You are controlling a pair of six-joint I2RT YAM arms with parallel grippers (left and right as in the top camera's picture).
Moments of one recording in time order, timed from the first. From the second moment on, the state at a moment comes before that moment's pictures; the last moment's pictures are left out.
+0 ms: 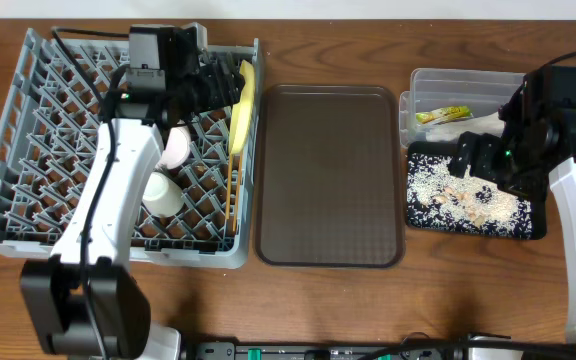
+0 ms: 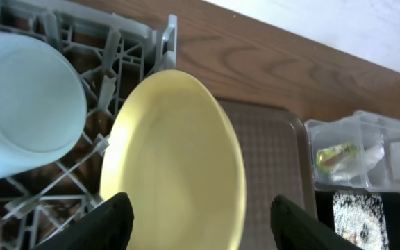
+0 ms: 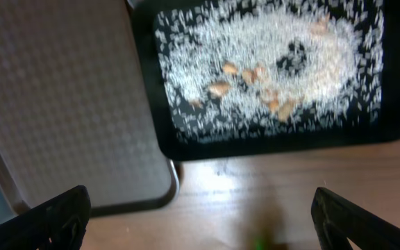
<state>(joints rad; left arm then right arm) -0.07 1.67 1.43 -0.56 0.40 -0.34 -0.07 1.47 1.47 -1.36 -0.10 0.27</state>
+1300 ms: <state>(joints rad) -0.13 1.50 1.43 -1.22 0.05 -0.33 0.03 1.47 1.47 -1.07 -0.15 0.16</state>
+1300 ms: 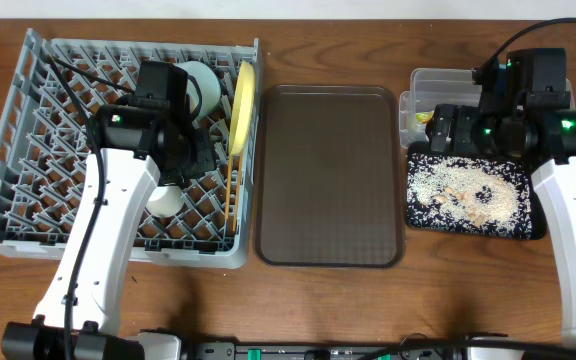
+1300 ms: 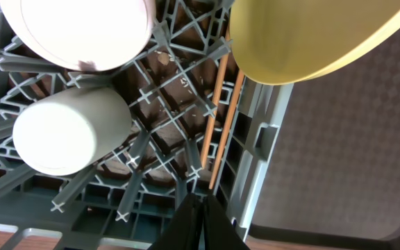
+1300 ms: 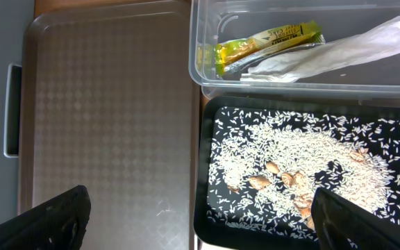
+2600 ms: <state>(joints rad) -0.22 0.71 0.98 -0.98 0.04 -0.14 0.03 0.70 1.00 -0.96 -0.04 0.12</state>
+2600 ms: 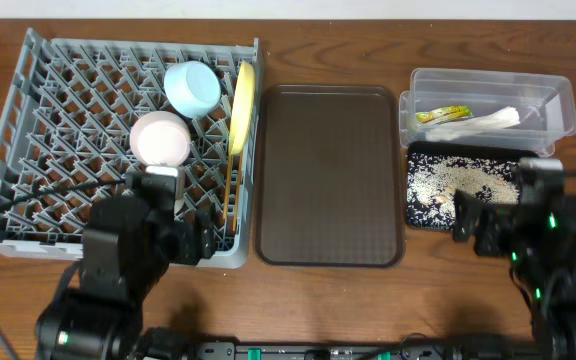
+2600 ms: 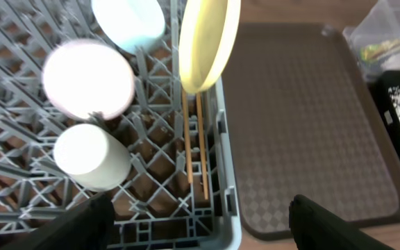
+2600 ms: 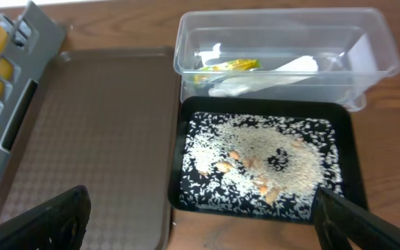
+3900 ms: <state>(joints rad) -0.22 0.65 0.97 -0.98 0.04 -0.14 0.03 0.17 0.45 -0.47 -0.03 0.09</state>
